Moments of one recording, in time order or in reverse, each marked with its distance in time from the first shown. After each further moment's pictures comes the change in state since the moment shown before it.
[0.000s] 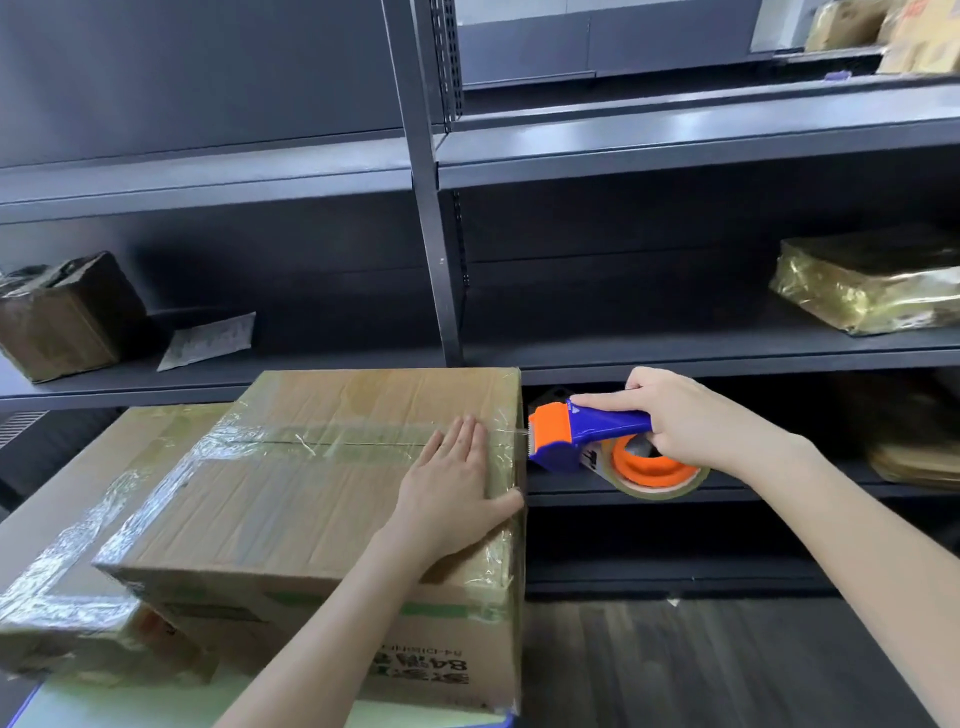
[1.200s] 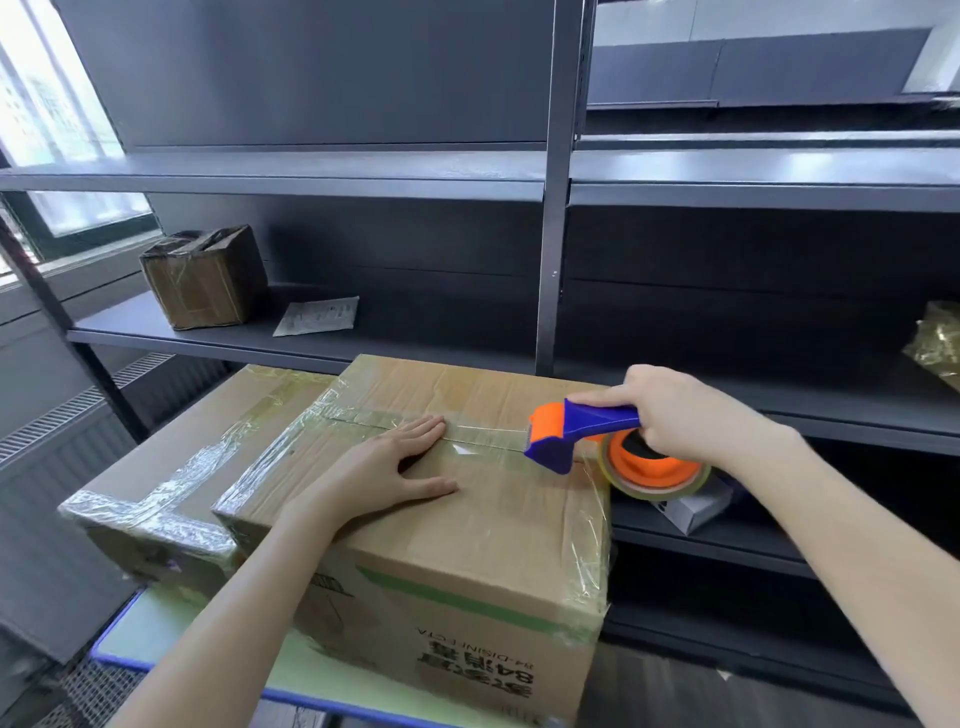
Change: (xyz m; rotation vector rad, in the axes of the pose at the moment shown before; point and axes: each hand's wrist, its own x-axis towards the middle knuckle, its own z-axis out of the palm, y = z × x) left_hand -0.056 -0.153 -0.018 -0.385 -0.030 -0.128; right_hand 0.075 -0.079 -0.006 -0.091 -0.023 -0.184
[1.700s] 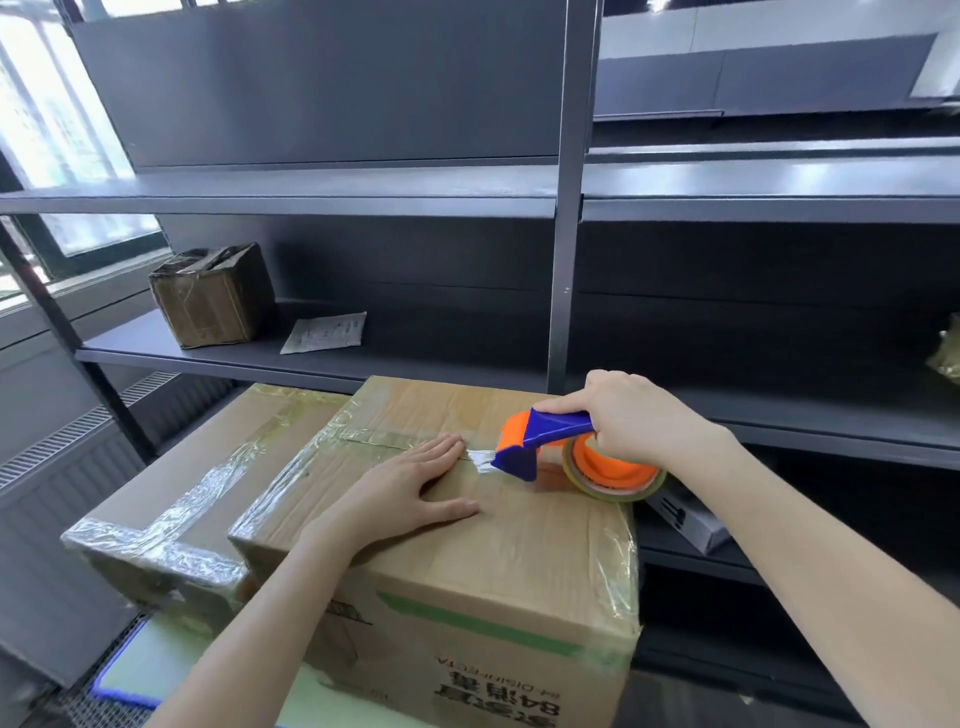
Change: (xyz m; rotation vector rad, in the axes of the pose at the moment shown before) left_hand 0.013 -0.001 -0.001 0.085 -0.039 0.017; right_hand 0.045 -0.042 0.001 -0.072 -0.005 -0.004
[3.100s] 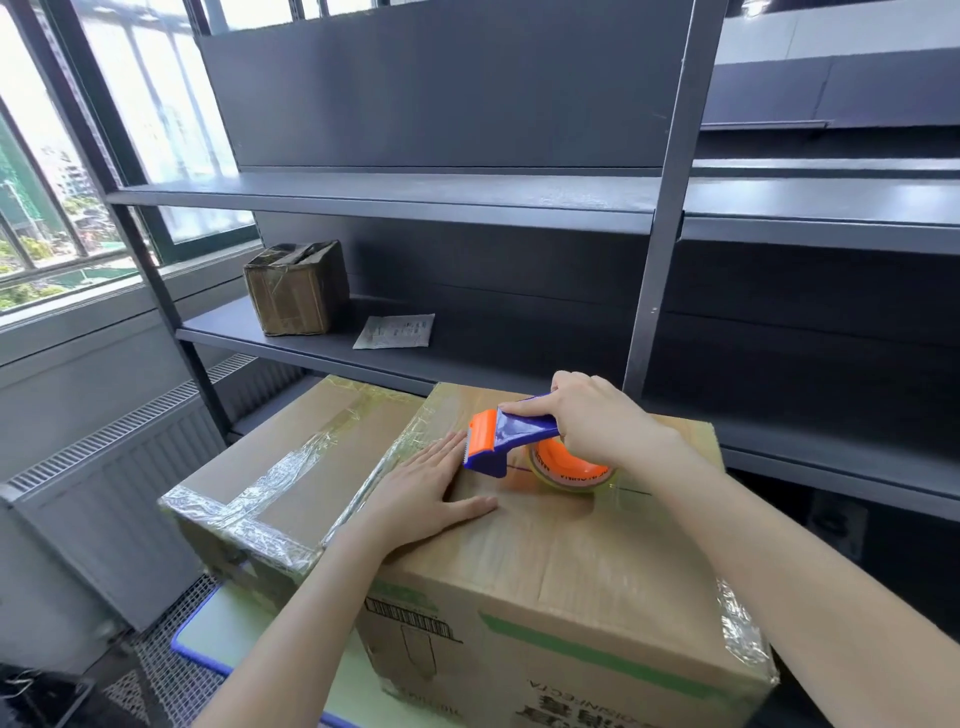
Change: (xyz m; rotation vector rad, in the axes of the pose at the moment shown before) left_hand -0.019 -0.041 -0.009 0.071 0.158 -0.139; right_hand 0.080 -0.071 0.014 -0.004 0.090 -0.191
